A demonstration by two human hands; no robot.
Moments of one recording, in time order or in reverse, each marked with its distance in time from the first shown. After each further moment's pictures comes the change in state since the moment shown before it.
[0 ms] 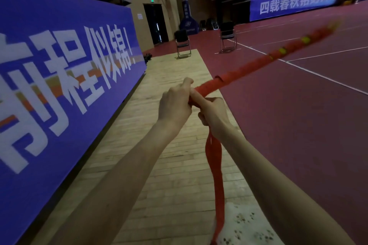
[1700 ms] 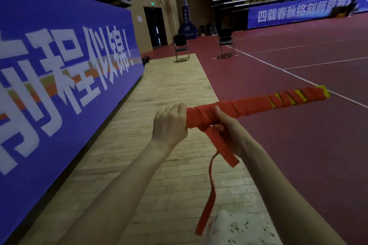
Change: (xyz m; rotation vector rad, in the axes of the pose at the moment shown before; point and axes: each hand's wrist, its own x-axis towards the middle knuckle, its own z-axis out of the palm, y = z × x) left_hand -0.026 -0.027 0.040 0.369 0.148 0.186; right_hand -0.002 0.023 -0.059 0.299 -0.197 0.331
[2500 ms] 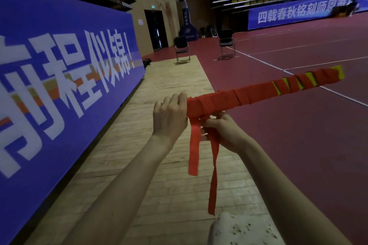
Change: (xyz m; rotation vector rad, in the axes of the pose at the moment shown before) left_hand 0.019 0.000 -0.010 0.058 0.133 -0.027; right_hand 0.000 -0.007 0.017 -0.193 -0.231 -0.162
